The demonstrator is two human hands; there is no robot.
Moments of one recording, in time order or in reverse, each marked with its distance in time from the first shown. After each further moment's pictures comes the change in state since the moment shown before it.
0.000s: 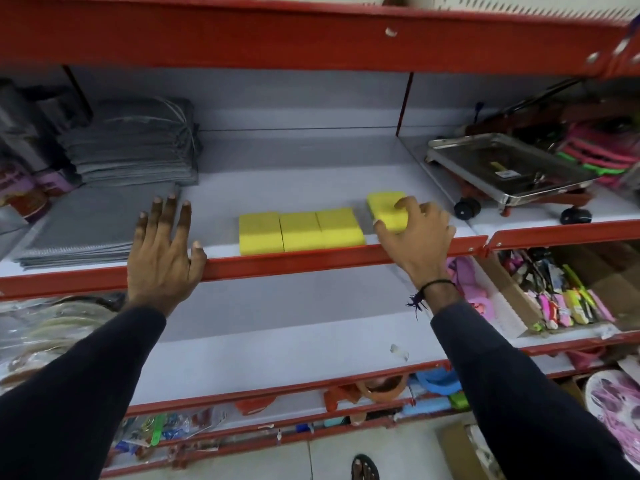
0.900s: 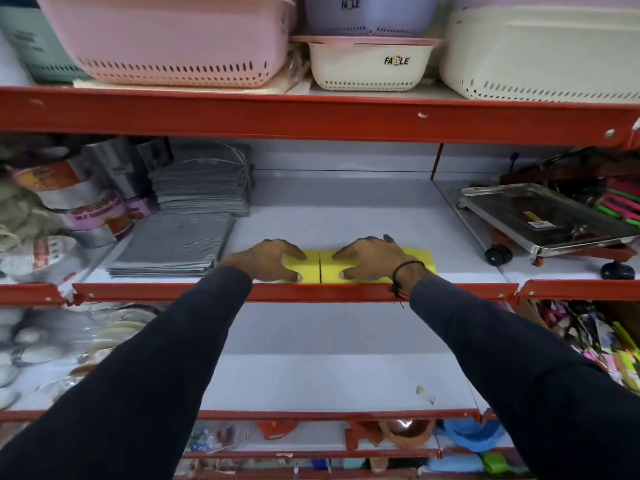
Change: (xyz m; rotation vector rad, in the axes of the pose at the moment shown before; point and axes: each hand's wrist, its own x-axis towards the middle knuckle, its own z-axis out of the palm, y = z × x) left_hand 0.084 0.068 -0.057 -0.391 -0.779 -0.016; right_hand 0.036 -0.099 0.014 -0.226 -0.822 -0.561
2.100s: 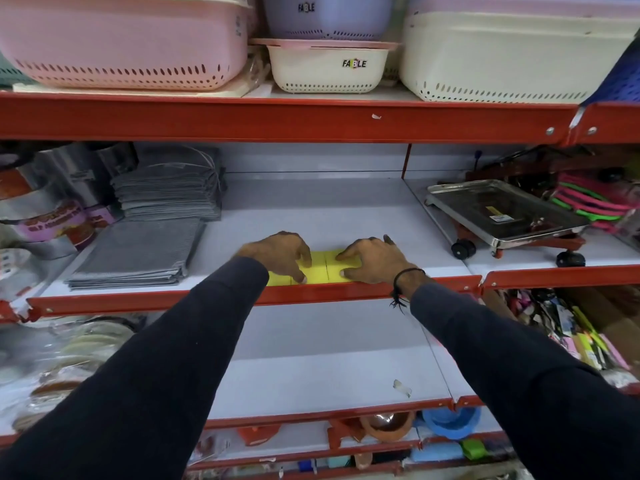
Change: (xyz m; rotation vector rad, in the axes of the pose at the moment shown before) left_hand 0.036 0.071 0.002 0.173 -0.083 0.129; right_hand -0.030 0.048 0.005 0.069 0.114 0.073
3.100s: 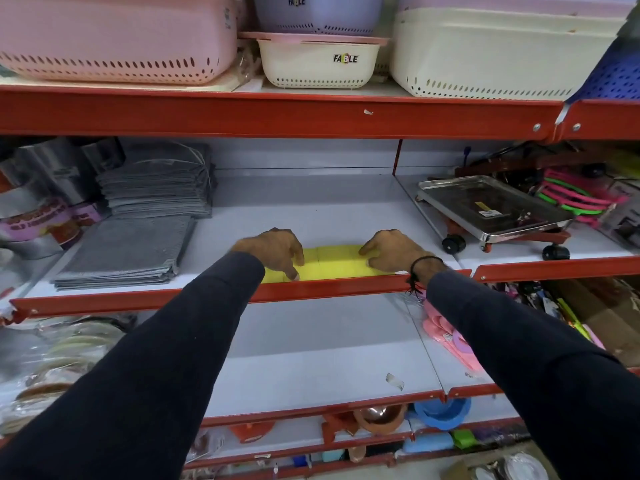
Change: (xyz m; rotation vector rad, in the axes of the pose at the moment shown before) left_hand -0.003 0.005 -0.002 -0.033 -0.035 -0.047; right_hand -0.006 0.038 -0.016 0.015 -0.042 0.121
